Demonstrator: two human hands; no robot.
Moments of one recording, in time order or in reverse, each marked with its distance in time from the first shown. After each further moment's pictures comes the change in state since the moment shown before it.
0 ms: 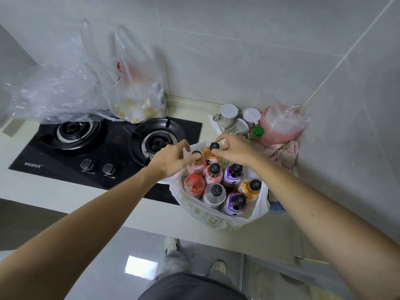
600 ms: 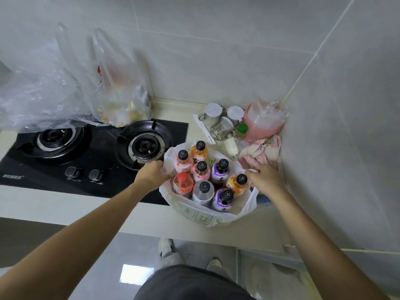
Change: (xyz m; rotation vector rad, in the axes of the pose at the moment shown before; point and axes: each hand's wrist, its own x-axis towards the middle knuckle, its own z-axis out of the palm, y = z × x) left_hand -0.013 -0.032 0.037 0.074 -0.068 -0.365; right_hand -0.119 0.071 0.003 0.051 0.184 0.527
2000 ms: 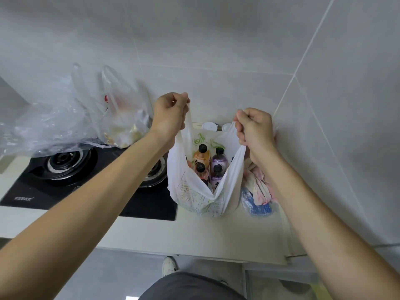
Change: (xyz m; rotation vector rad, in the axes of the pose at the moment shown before) left_hand -0.066 0.191 -0.151 -1.076 0.282 0.411; right_hand -0.030 -0.127 -0.100 1.084 0.201 -0.419
